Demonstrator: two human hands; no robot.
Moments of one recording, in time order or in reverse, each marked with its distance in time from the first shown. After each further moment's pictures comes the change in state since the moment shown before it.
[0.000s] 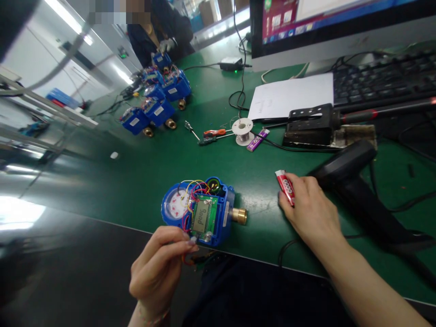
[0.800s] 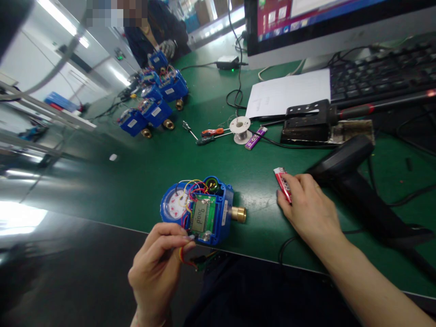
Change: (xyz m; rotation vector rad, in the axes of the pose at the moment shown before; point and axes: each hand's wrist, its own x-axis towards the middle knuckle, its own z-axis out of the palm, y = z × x) left_hand 0.006 0.007 0.003 -0.014 0.047 -0.223; right_hand -0.003 -0.001 0.000 -0.049 0.029 -0.056
